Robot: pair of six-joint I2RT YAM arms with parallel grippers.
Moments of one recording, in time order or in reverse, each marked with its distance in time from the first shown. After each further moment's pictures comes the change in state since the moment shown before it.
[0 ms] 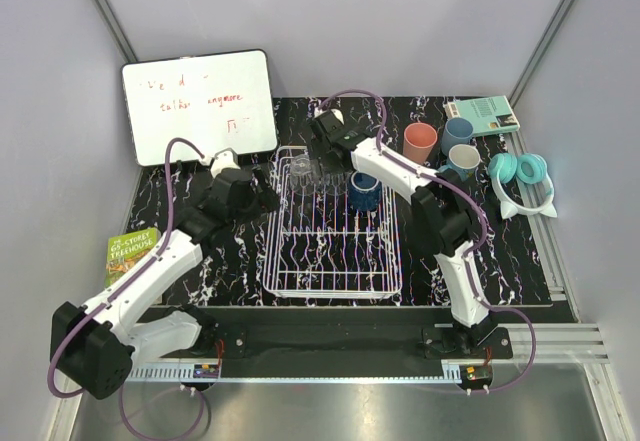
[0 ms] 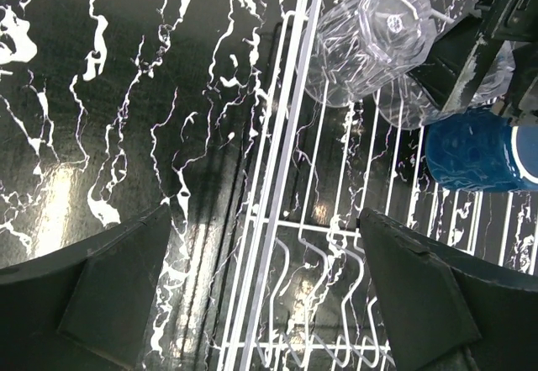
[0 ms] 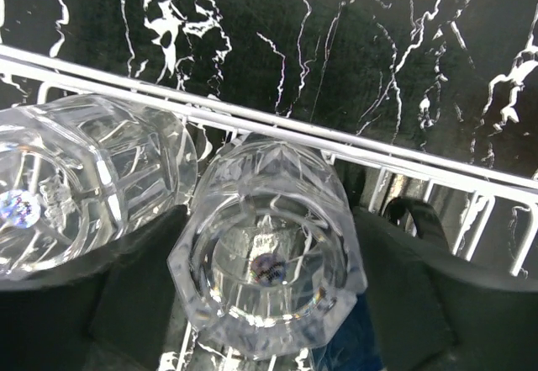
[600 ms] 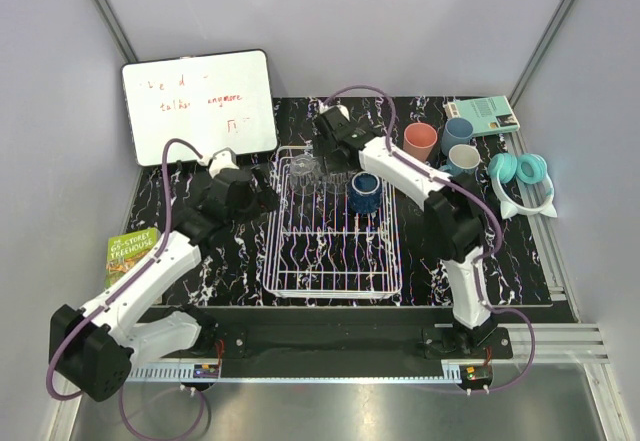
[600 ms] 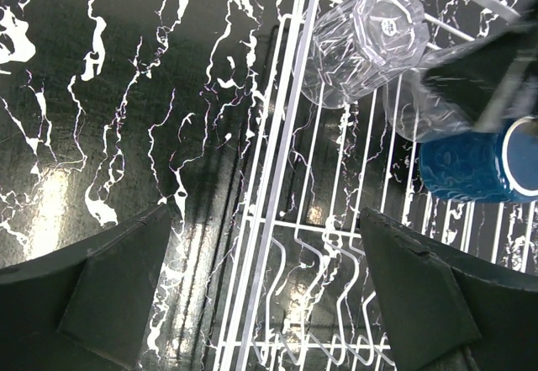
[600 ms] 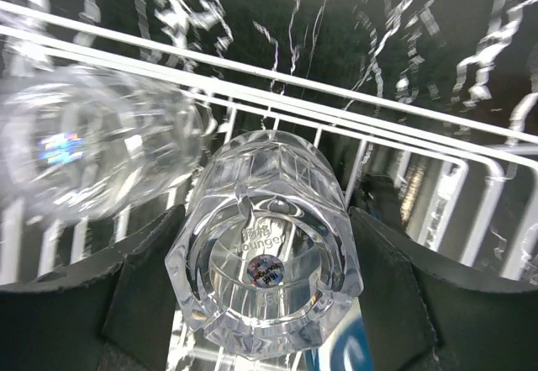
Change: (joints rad) left arm 0.000 -0.011 0.000 -0.003 0.001 -0.010; right arm 0.001 -0.080 -0.052 -0.016 -0.004 0.016
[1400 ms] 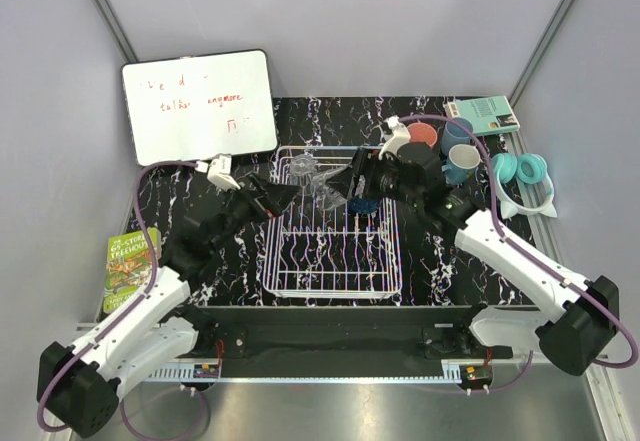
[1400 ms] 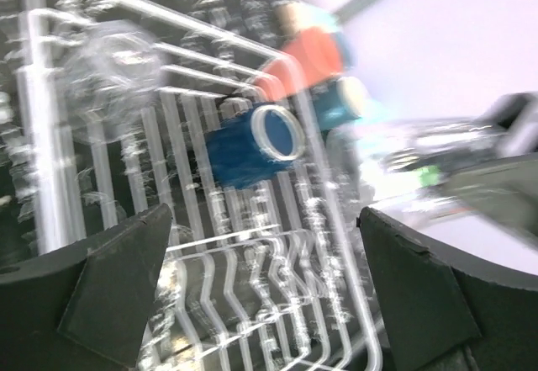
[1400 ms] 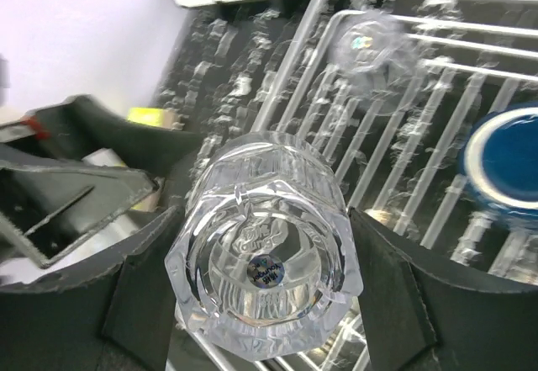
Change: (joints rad) left arm 0.000 -0.230 -0.241 0.533 0.362 -0.070; right arm 0.012 -0.894 -0.744 0.449 -0.388 0.262
